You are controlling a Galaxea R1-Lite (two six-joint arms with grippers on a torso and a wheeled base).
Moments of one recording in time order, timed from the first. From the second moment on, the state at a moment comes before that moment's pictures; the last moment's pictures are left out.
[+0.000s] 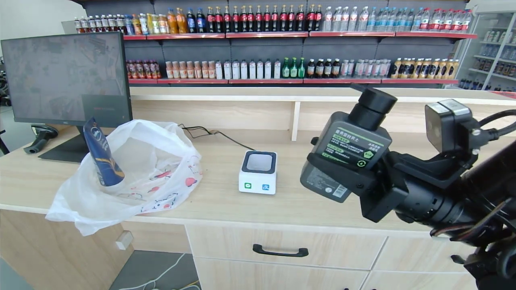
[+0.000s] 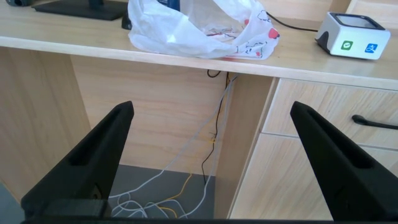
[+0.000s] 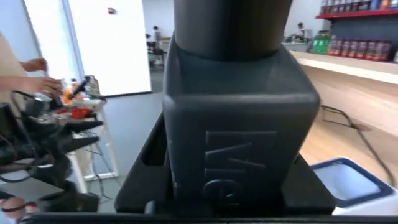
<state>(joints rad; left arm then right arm) 0.00 0.00 0.00 -0.01 0.00 0.00 0.57 1.69 -0.51 -1.57 0.59 0.20</state>
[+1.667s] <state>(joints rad) 0.00 0.00 0.00 -0.01 0.00 0.00 0.29 1.76 -0.45 -1.57 -0.10 -0.03</state>
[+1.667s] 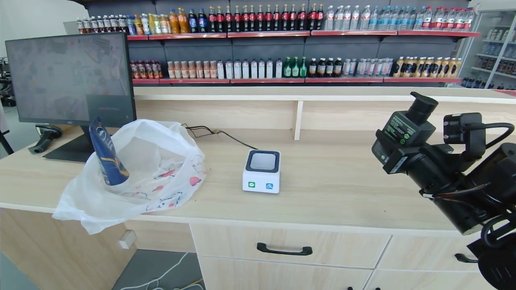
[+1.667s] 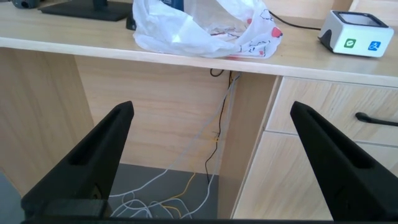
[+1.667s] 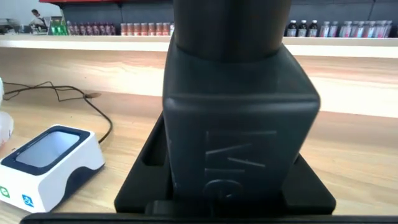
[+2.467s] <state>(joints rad) 0.00 0.00 0.00 -0.01 0.00 0.00 0.35 1.76 -0.46 -1.57 -0.10 -0.02</state>
